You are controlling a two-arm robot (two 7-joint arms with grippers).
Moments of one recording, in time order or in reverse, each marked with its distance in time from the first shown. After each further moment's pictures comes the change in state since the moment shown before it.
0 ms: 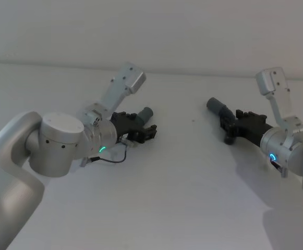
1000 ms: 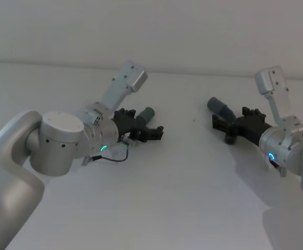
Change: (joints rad) left arm -0.008 0.003 0.007 0.005 -0.016 -0.020 -0.012; right arm 0.004 0.002 -0.010 0.005 0.004 -0.015 -0.008
